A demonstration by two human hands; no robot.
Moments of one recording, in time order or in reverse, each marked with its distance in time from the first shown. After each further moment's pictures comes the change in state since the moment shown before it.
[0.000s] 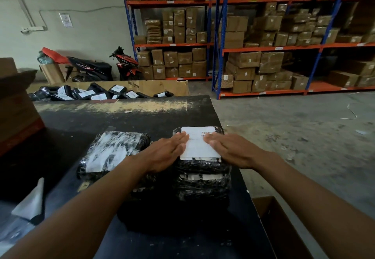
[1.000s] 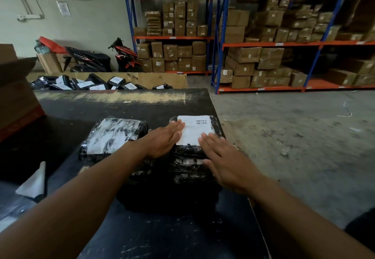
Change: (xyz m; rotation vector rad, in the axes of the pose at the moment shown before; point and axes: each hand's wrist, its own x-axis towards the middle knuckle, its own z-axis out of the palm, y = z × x) left_hand -0.003 0.001 0.005 0.063 -0.002 0.004; right_hand -0.048 -0.011 0.062 -0.388 0.284 -0.173
